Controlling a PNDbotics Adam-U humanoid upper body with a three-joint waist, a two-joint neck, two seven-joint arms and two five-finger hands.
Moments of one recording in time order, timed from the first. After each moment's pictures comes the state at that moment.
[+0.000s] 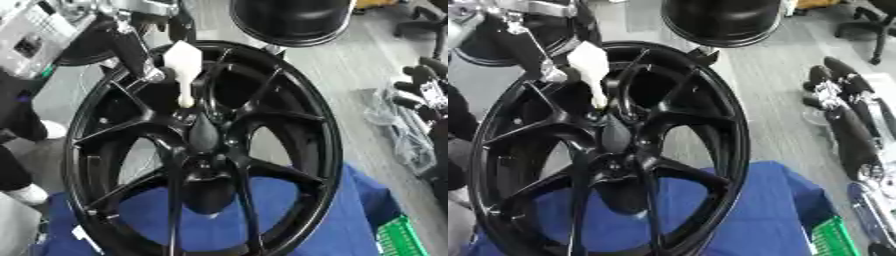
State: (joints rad) left arm -1.21 0.68 -0.46 -1.54 -0.49 0.05 -0.83; right arm -0.28 -0.45 0.10 -1.90 -0.31 0.12 -0.28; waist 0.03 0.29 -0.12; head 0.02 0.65
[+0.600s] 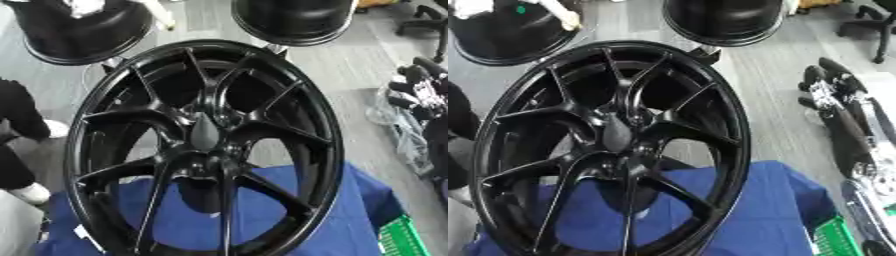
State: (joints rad) left arm -0.98 0.91 -0.19 -1.78 -0.40 0.14 -0.59; right arm -0.27 -0.45 0.09 -1.89 -0.31 0.12 -0.29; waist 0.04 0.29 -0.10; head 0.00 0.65
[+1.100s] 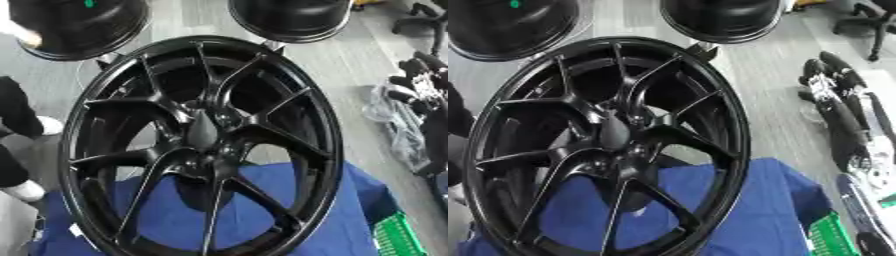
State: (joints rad) left arm -0.35 1.09 0.10 -1.91 -0.32 0.27 -0.28; right arm -0.27 -0.45 0.06 -1.89 -0.30 0.11 -0.32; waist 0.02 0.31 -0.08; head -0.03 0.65
